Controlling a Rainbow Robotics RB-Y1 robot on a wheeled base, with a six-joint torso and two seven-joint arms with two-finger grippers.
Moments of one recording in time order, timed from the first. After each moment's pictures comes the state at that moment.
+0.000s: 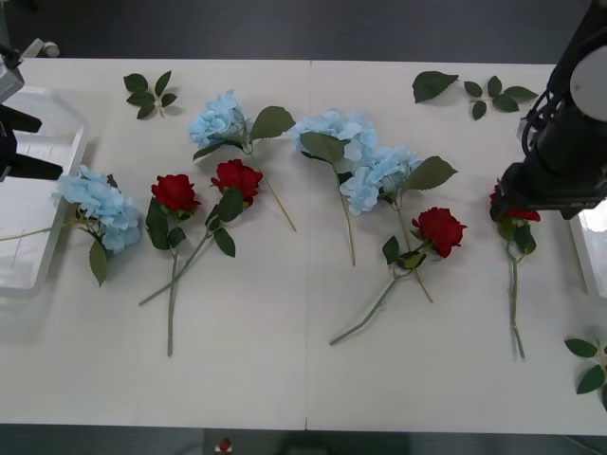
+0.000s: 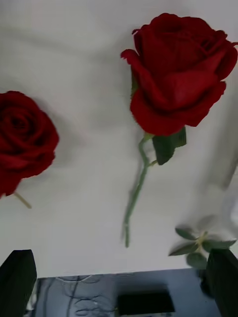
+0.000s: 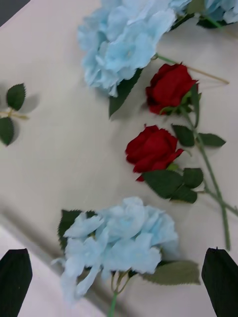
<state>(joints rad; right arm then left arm) -1.00 -1.14 0.93 -1.50 -1.31 1.48 0.99 -0.60 1.16 -0.21 -1.19 1.71 1.24 -2.70</state>
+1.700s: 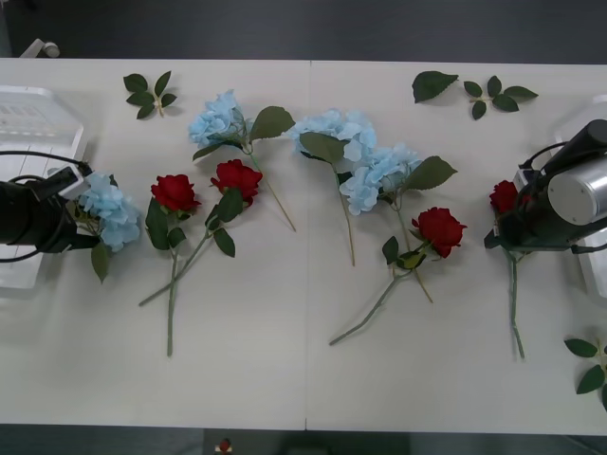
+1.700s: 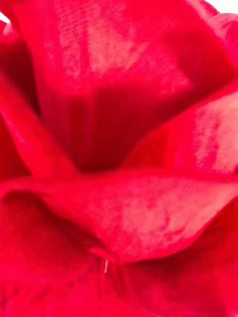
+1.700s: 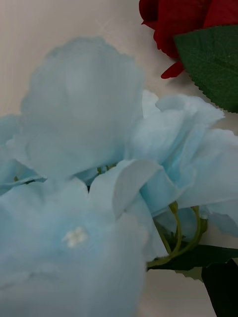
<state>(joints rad) -0.73 -0.97 0.85 -1.19 -1.05 1.03 1.15 -0.41 0.92 -0.23 -1.19 1.30 0.93 -2.70</state>
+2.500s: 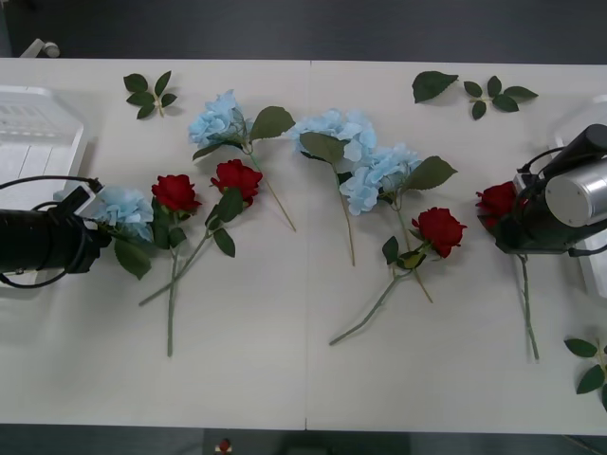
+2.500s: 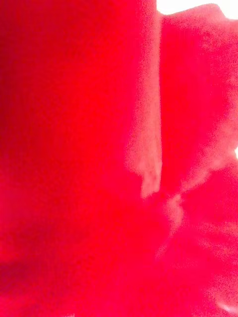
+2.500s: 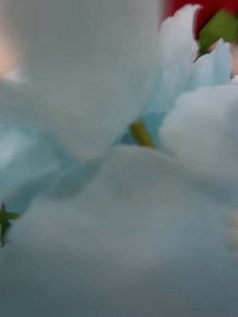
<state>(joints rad) -0.73 -0.94 0.85 -1.14 -1.06 1.01 1.18 -0.32 0.87 -0.23 -1.18 1.47 0.86 -2.70</state>
